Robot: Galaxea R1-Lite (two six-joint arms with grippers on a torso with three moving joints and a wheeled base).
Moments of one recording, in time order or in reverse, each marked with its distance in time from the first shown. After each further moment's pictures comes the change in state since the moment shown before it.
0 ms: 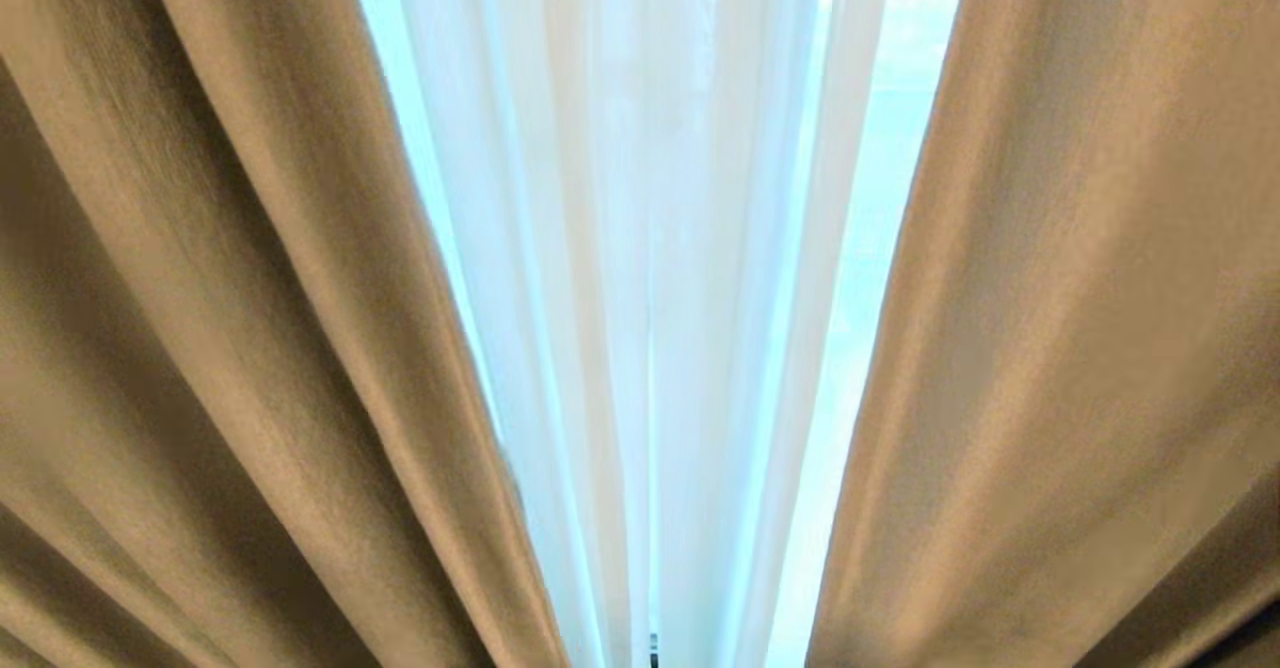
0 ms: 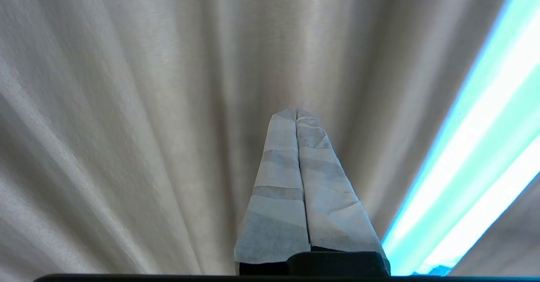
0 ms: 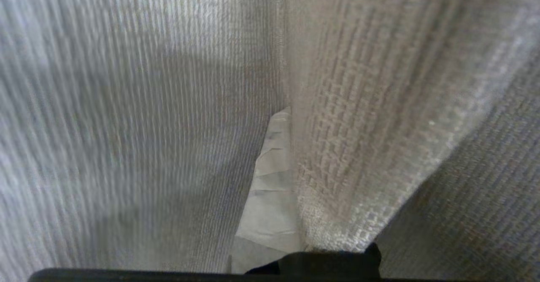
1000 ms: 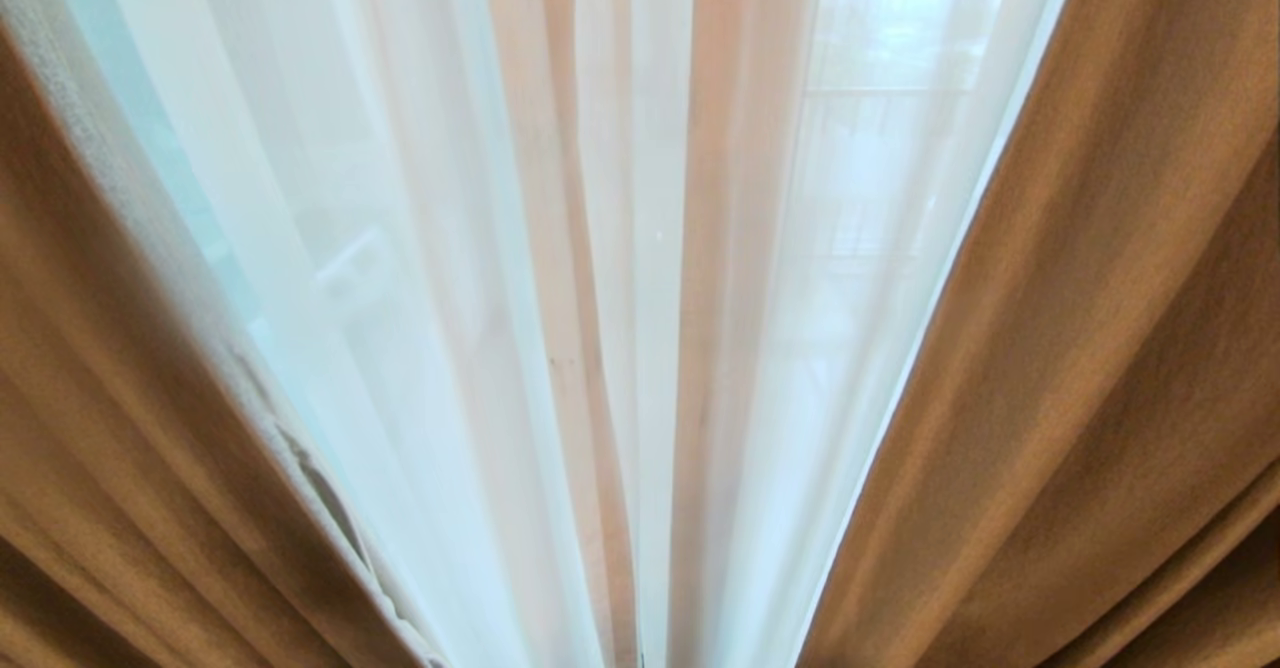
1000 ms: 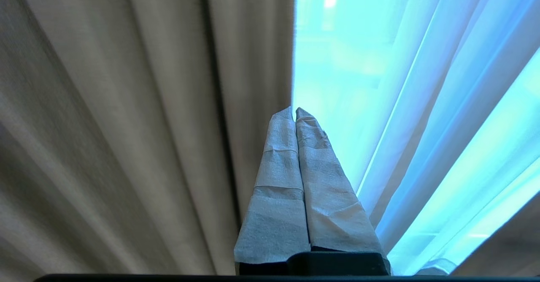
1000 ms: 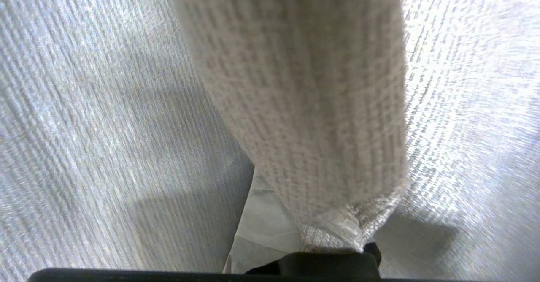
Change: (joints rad) left arm 0.000 0.000 0.000 0.000 0.000 0.000; right arm 0.169 -0.379 0.493 -0.079 0.016 -0.005
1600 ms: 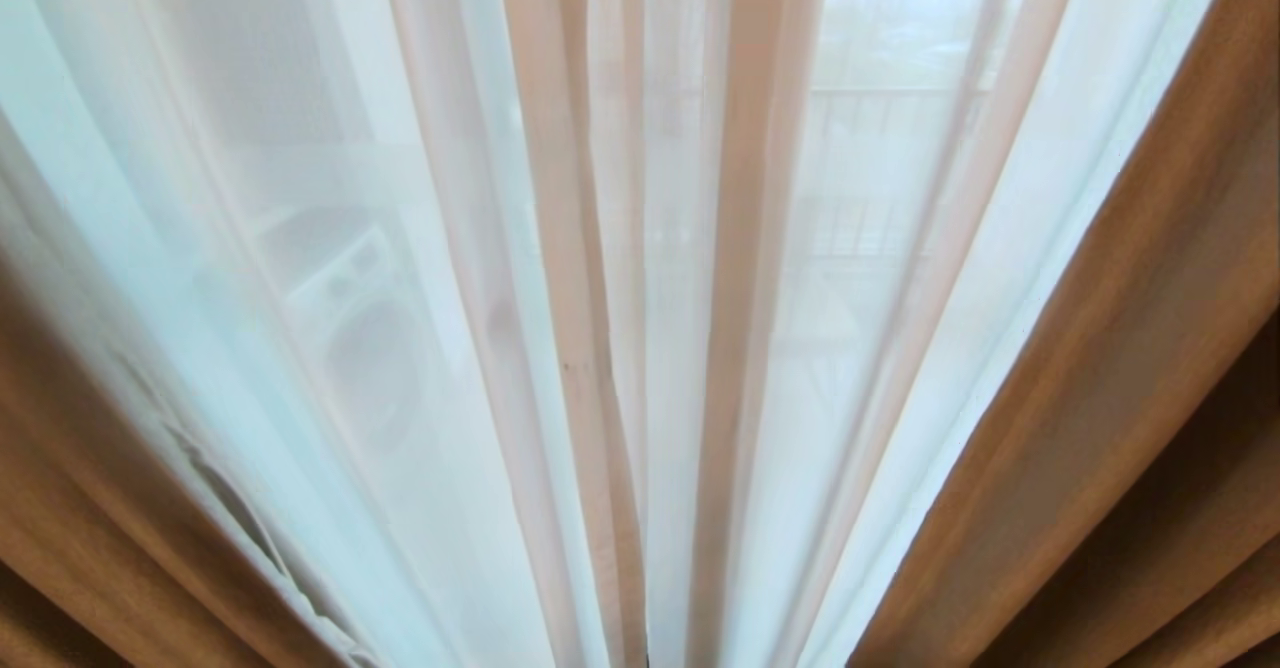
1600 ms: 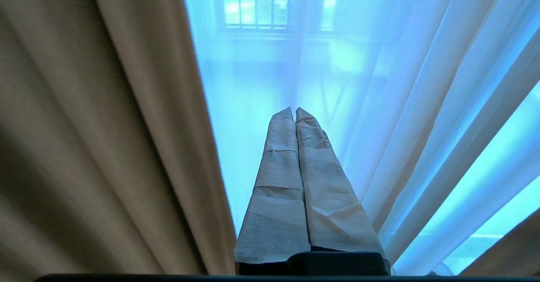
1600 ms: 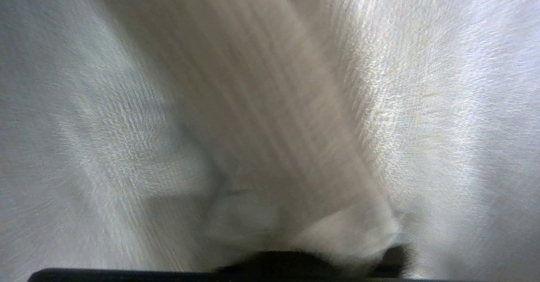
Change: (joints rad) left arm 0.000 0.000 0.000 0.000 0.000 0.000; right arm 0.007 -0.083 0.068 -0.010 0.001 -0.002
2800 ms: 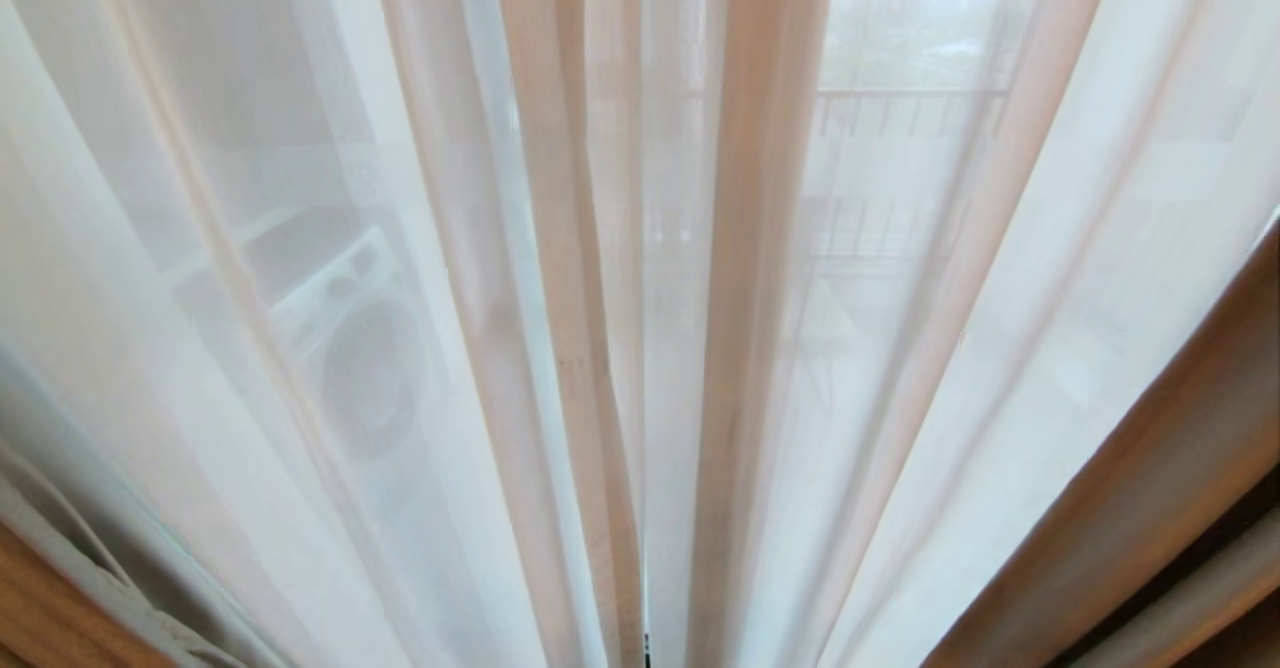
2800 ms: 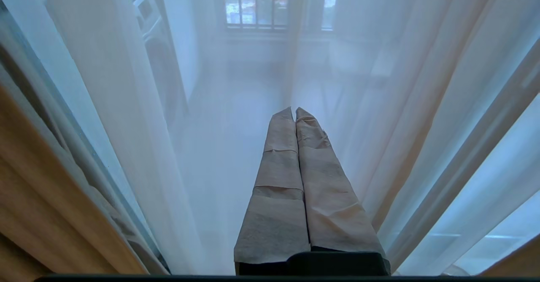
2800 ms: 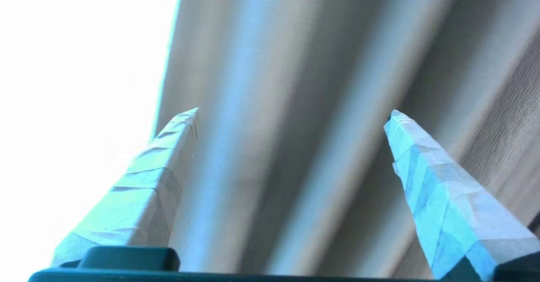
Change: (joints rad) left arm 0.001 0.000 0.000 0.000 0.000 0.000; right arm -0.018 -0.515 0.460 0.053 -0.054 -0.041
